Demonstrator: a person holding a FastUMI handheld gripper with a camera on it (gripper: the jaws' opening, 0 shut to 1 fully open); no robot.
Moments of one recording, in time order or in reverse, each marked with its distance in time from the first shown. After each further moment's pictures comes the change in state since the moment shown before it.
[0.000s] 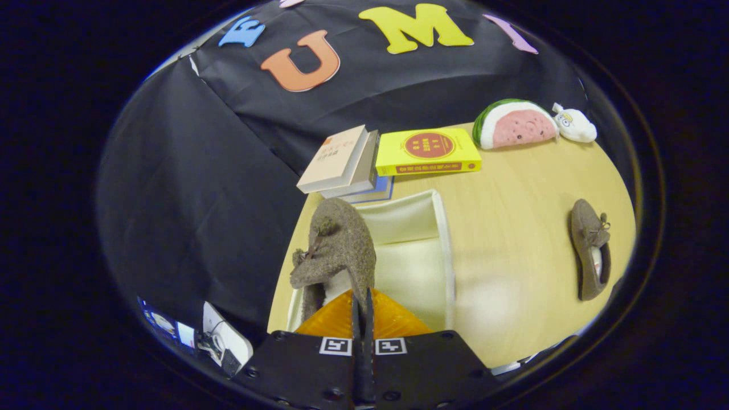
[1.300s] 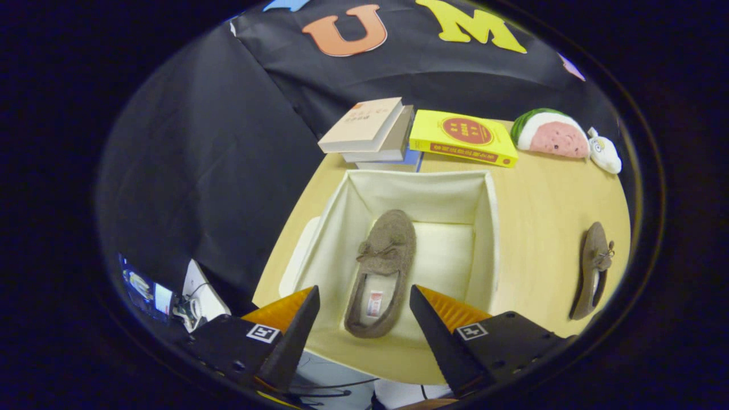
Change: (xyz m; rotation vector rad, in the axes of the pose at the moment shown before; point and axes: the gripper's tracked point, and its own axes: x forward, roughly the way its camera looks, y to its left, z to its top) arm -0.018 0.013 -0.027 -0.205 0.089 0.034
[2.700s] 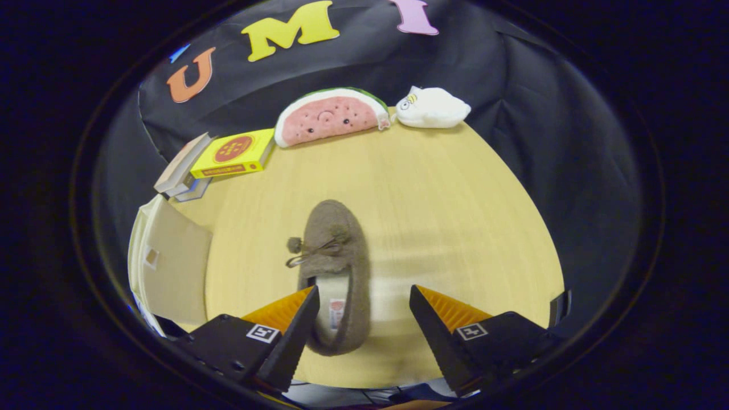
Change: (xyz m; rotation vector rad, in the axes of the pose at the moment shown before) arm -0.105 -0.451 -0.069 0.258 -0.038 -0.451
